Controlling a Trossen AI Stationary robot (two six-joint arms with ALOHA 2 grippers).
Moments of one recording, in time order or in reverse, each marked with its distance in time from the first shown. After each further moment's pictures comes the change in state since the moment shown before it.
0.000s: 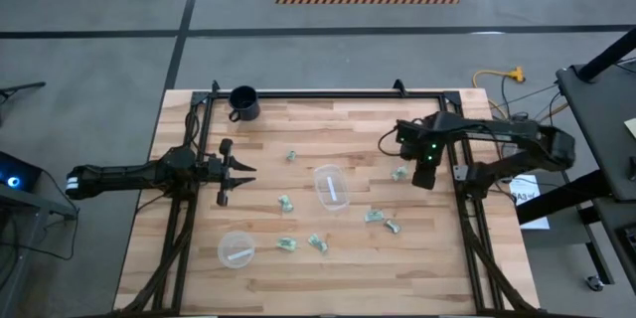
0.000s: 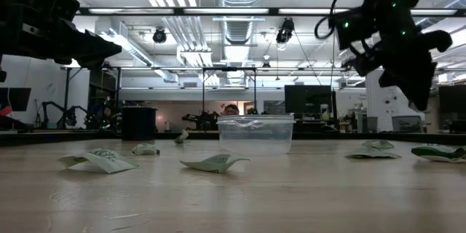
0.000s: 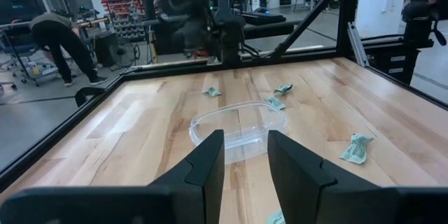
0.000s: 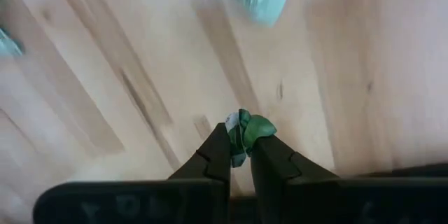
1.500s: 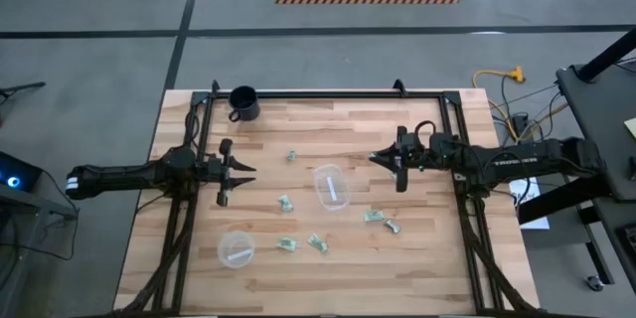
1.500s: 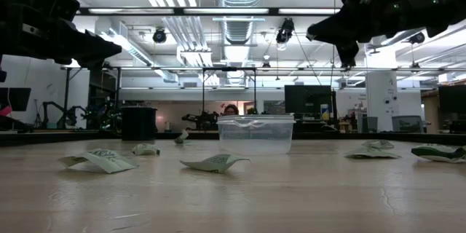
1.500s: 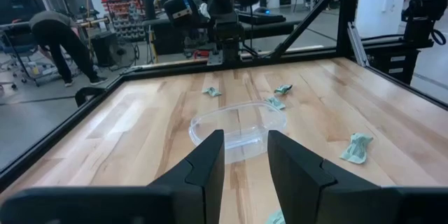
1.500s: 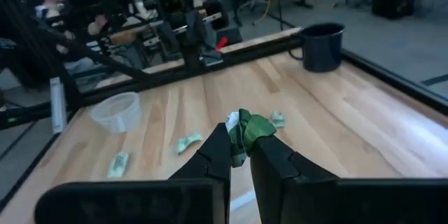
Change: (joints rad) left arm 0.000 0.000 0.000 0.000 0.000 0.000; right arm 0.263 -0.351 -0.482 1.643 0.113 0.254
